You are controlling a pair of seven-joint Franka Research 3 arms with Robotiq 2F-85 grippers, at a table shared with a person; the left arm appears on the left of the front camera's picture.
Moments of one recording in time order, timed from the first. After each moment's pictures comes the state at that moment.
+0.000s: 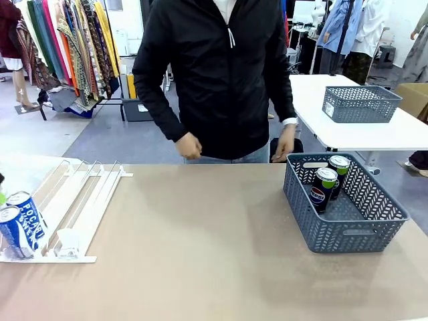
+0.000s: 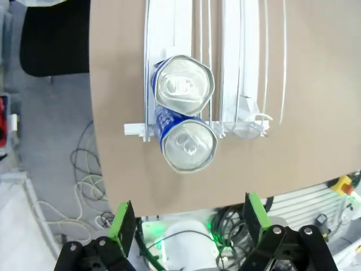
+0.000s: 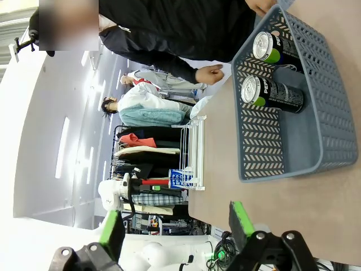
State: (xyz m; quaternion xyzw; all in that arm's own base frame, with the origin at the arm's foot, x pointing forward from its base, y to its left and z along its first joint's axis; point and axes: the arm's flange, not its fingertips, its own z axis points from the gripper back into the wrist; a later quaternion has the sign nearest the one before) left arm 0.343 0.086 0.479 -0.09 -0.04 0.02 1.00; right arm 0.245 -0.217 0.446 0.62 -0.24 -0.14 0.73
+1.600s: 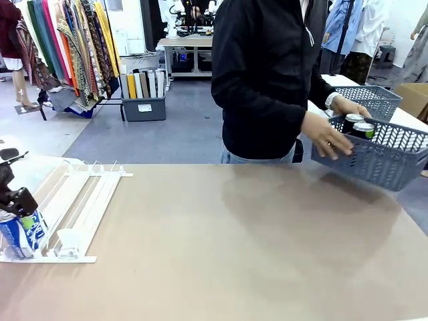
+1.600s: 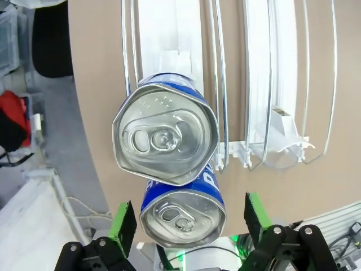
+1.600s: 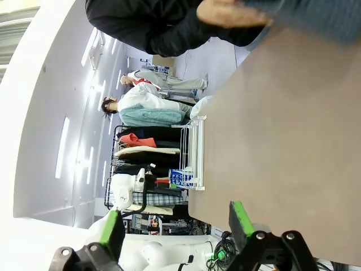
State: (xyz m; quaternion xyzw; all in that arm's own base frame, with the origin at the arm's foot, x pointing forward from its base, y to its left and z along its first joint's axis) left arm 0.373 0.046 0.409 -0.01 0.00 -0.01 1.00; right arm 0.245 -0.217 0.446 0.62 -0.24 -0.14 0.73
